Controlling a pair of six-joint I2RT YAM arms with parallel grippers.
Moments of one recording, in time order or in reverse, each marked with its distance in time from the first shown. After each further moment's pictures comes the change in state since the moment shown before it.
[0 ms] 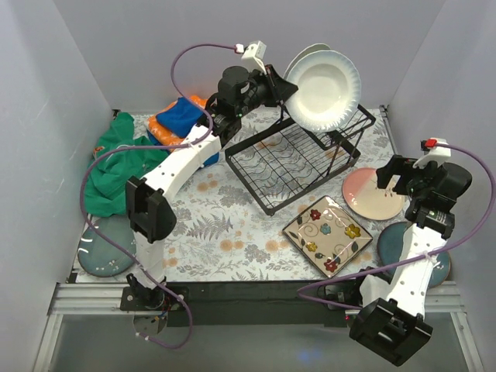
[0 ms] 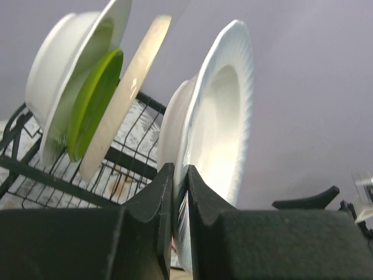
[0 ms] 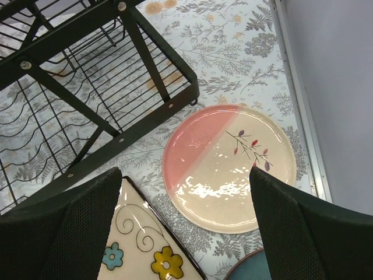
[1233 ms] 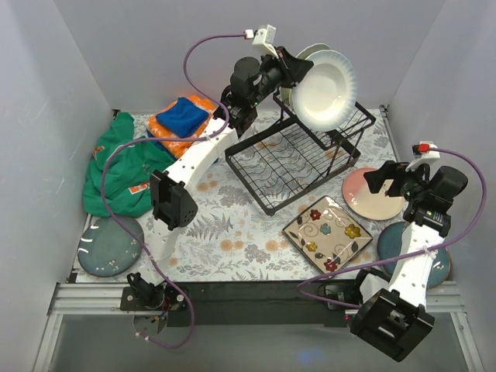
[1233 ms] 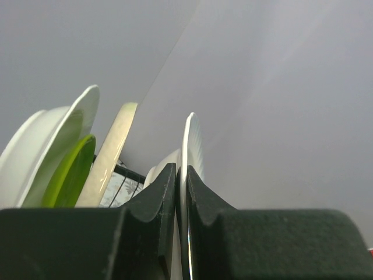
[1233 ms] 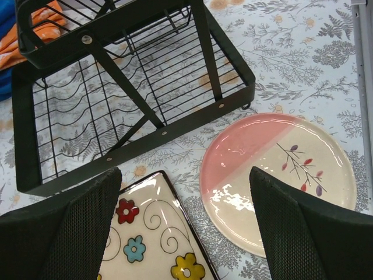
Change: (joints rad) left arm -0.027 0.280 0.405 0.098 -0.047 -0.008; right arm -0.019 0.030 -0.099 0.114 -0.259 -0.002
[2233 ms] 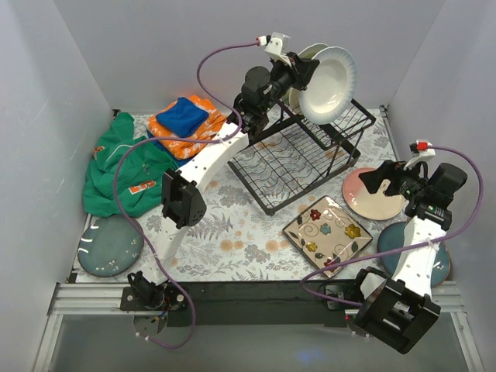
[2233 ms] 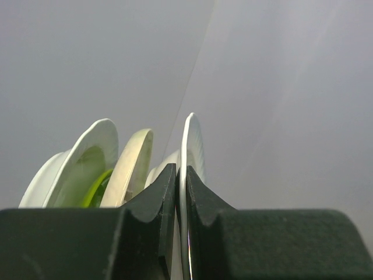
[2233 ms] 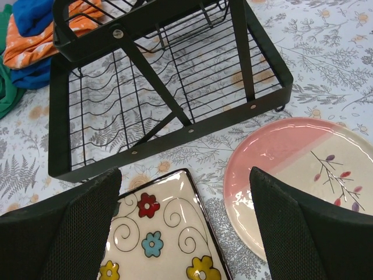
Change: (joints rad) left arm -0.038 0.102 0.051 0.172 -0.087 0.244; right arm 0.000 0.063 0.010 0.002 -0.122 0.000
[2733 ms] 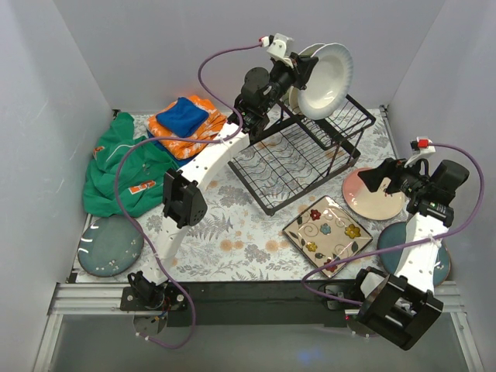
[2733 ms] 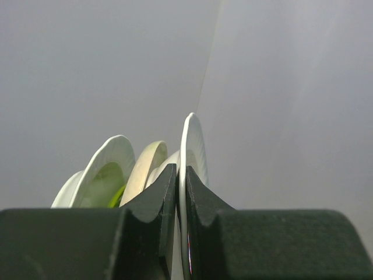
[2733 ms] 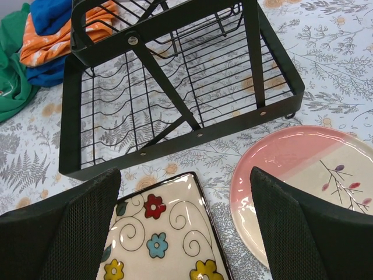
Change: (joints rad) left arm -0.004 0.014 0.011 0.048 0.000 0.135; right arm 0.000 0.034 0.033 -0.005 -0.064 -0.005
